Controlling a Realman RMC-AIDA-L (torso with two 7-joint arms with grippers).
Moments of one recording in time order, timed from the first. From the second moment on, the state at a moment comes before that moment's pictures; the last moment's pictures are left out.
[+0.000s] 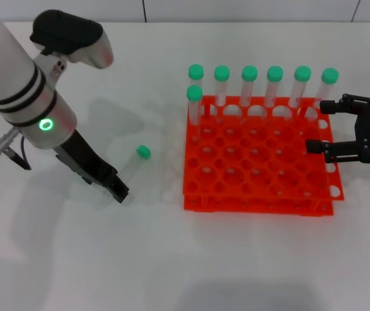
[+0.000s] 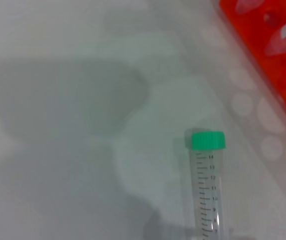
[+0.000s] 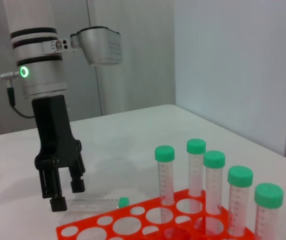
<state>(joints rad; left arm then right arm) -0.81 -2.08 1.29 0.94 2.70 1.56 -2.67 0.51 1.95 -0.89 -0.63 -1.81 -1.48 1.23</state>
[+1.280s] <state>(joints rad) -0.81 -2.08 1.40 0.92 2.70 1.50 -2.72 0.51 1.95 -0.88 -0.64 -1.80 -1.45 1.23</state>
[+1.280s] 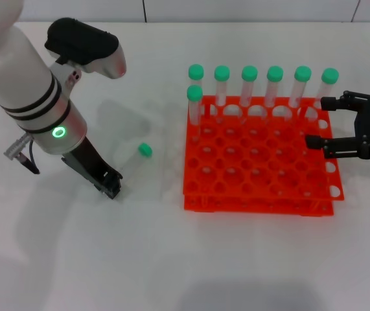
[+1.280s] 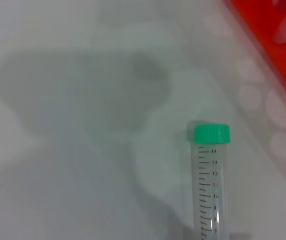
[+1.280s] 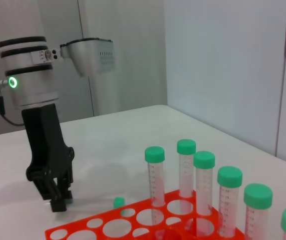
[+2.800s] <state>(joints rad) -0.82 -2.00 1.09 0.62 1.82 1.37 -1.45 0.51 1.99 -0.88 -0.66 -1.77 -1.47 1.23</state>
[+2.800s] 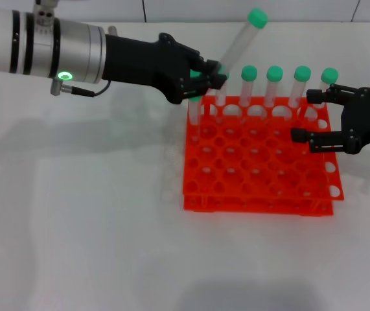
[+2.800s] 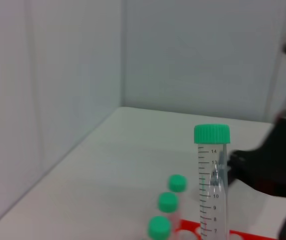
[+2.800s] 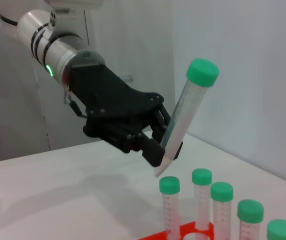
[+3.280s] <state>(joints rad) -0.83 -1.99 1.07 0.56 1.82 1.41 -1.37 0.49 1.94 -0.87 -0.67 -1.67 -1.51 1.32</state>
